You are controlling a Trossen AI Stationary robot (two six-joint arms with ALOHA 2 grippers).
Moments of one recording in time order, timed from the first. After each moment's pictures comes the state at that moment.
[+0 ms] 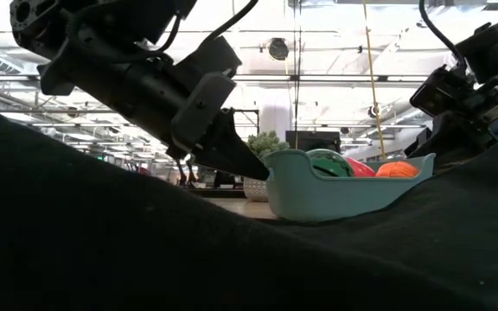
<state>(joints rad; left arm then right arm) -0.35 1.94 0.87 0.48 -0.50 -0.29 0.16 1.14 0.02 0.70 0.02 0.35</state>
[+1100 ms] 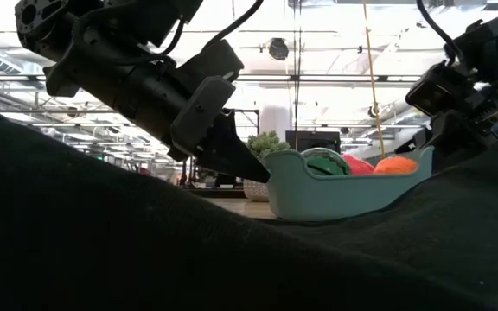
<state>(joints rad) -0.33 1.94 0.87 0.47 -0.46 -0.26 0.19 1.29 0.06 0.77 -0.04 0.30</state>
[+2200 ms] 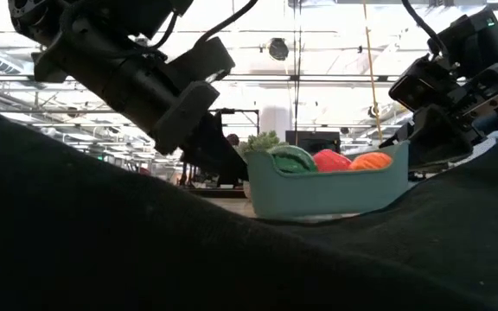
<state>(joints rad) -0.34 1.89 0.87 0.37 -0.51 -0.24 0.19 1.42 0.15 0.83 -0.05 0.28</state>
